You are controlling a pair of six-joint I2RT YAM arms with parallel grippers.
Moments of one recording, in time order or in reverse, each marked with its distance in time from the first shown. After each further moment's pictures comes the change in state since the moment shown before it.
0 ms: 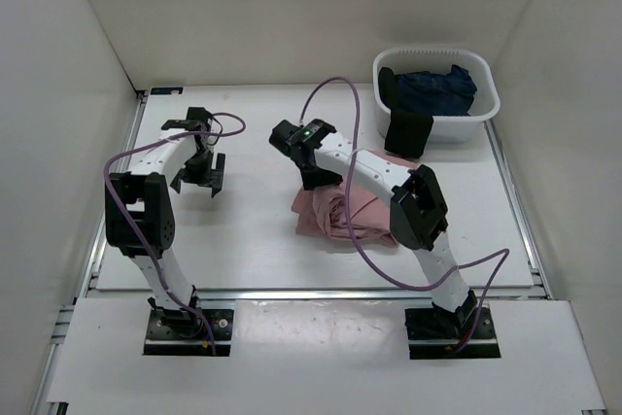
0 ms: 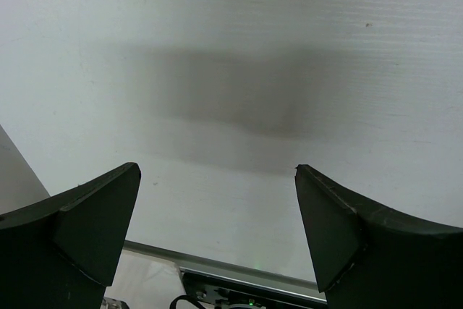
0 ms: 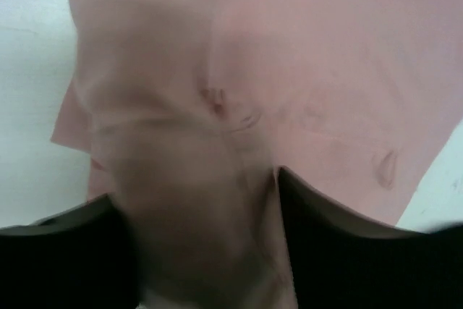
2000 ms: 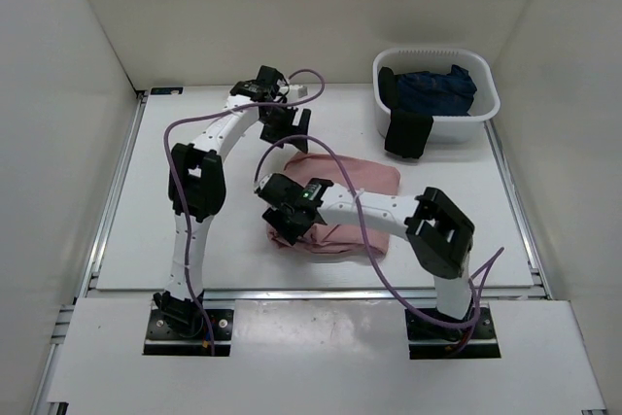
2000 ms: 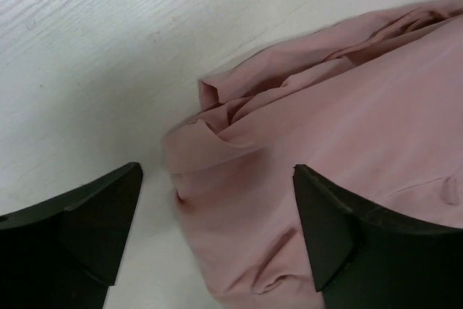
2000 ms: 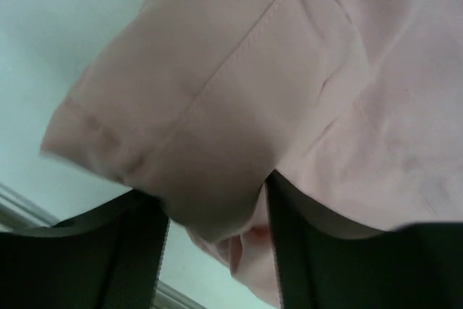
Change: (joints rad) left arm -0.289 0.499 0.773 -0.003 0.621 -0.006; right arm 0.214 -0.272 -0.571 0.595 -0.323 -0.494
